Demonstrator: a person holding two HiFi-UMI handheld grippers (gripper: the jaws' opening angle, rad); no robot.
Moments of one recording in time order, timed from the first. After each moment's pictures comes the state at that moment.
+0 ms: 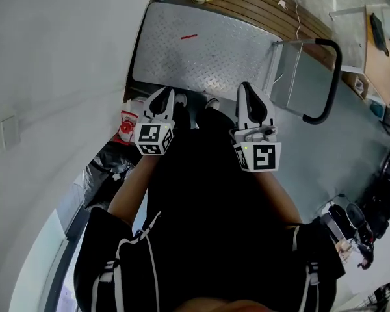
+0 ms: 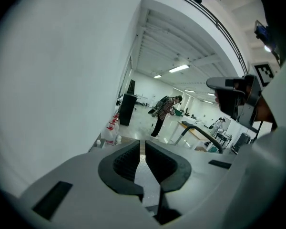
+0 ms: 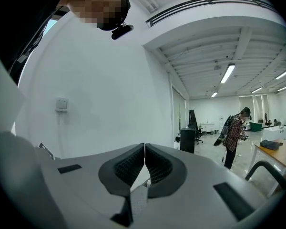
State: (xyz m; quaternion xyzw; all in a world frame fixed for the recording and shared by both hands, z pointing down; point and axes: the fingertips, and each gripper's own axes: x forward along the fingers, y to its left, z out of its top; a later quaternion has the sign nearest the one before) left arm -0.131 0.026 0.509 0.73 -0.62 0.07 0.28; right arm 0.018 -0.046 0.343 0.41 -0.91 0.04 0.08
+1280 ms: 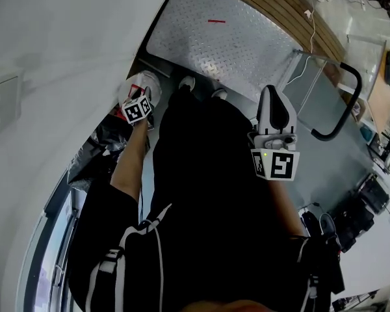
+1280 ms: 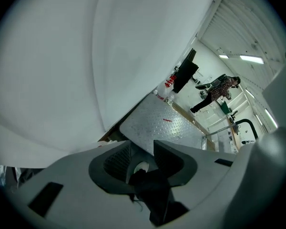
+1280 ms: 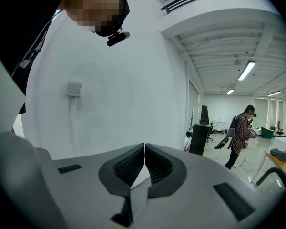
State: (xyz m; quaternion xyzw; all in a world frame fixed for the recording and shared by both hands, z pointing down) left arm -0.314 0.215 0.819 0.46 -0.69 0.12 0.56; right arm -0.082 -0.015 0.377 0.35 -0.93 0.02 0.14
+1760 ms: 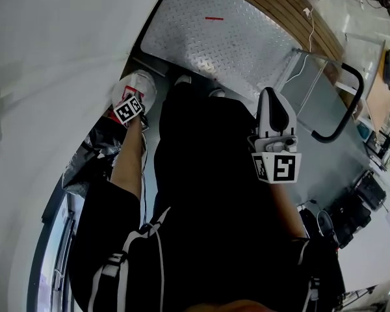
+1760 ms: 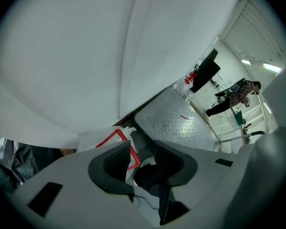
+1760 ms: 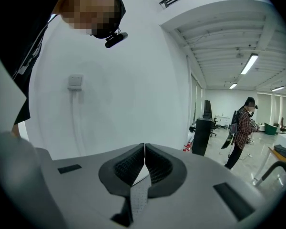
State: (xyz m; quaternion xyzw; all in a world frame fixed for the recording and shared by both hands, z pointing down) left arm -0.335 0.262 0.897 0.35 -0.70 0.11 0.61; right arm -0.089 -0.014 0.416 0.33 -0.93 0.04 0.16
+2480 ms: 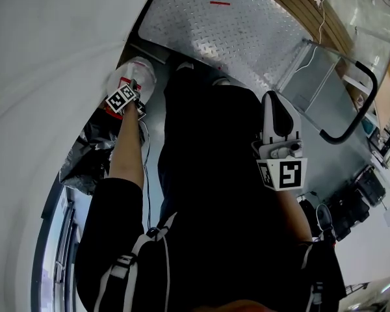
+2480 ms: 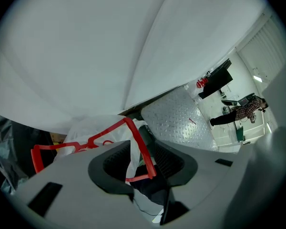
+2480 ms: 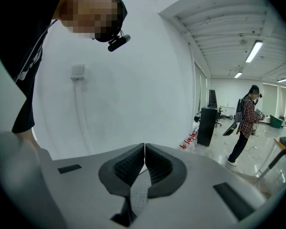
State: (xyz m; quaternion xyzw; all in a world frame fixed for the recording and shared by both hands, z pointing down) left arm -0.343 0.273 0.972 0.30 -0.69 0.05 0.65; right arm -0.083 -0.006 0.478 0.30 -0.93 0.08 0.20
